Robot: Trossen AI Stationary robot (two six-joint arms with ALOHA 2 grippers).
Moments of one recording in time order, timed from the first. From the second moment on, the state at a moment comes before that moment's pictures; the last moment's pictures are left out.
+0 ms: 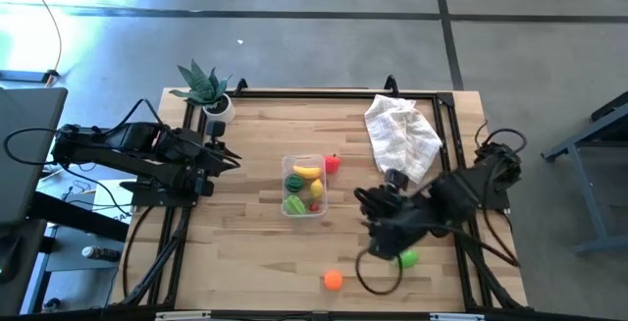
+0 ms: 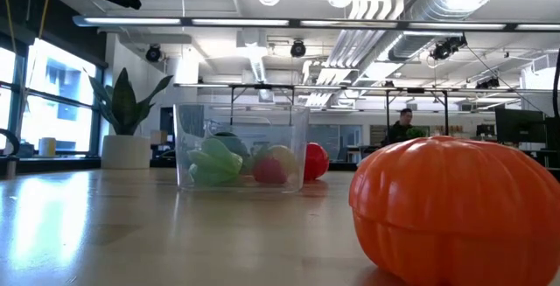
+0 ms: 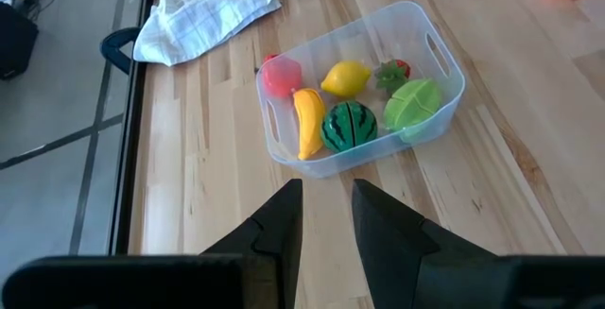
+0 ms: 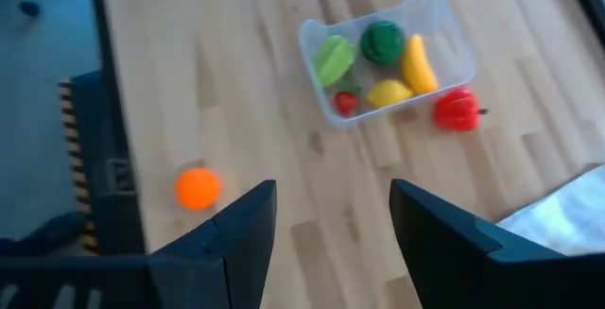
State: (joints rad) left arm 0.00 0.72 0.89 -0.89 -0.21 0.31; right arm 0.58 1.82 2.24 -1.57 0.41 0.76
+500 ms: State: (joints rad) left arm 0.00 0.72 0.89 -0.89 -0.21 0.31; right arm 0.79 1.80 2.00 -1.57 0.23 1.01
